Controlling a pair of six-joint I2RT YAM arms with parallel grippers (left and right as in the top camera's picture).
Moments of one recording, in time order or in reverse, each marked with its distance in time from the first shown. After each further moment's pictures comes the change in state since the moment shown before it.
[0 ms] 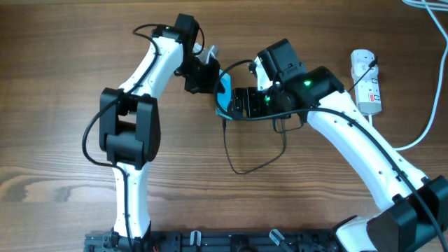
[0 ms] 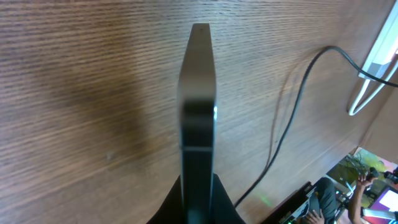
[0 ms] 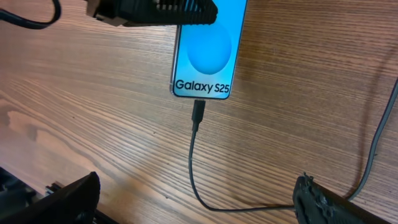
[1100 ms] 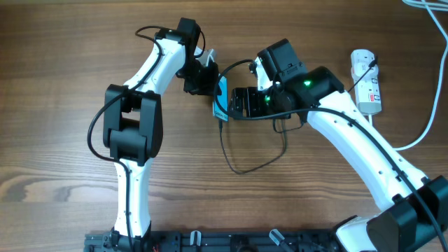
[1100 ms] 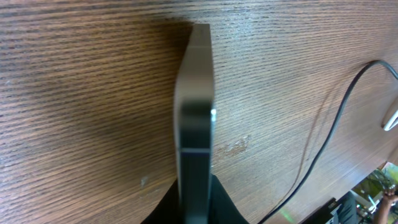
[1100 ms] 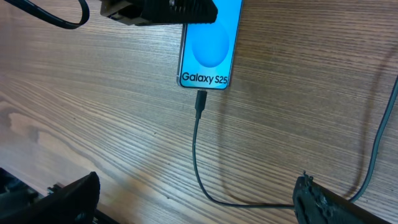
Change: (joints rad) left arm 0.000 0.045 0.000 0.033 -0.077 0.000; right arm 0.000 0.000 0.000 0.000 0.000 0.008
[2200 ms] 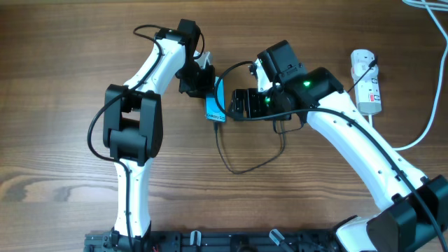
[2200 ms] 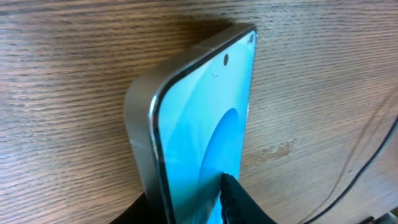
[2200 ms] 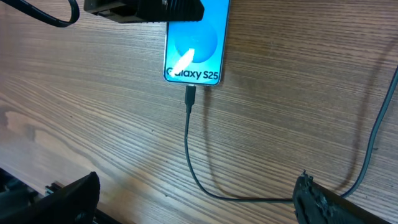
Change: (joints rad) left arm 0.000 0.000 0.000 -0.034 -0.133 0.003; right arm 0.000 0.000 -0.011 -0.003 0.000 0.002
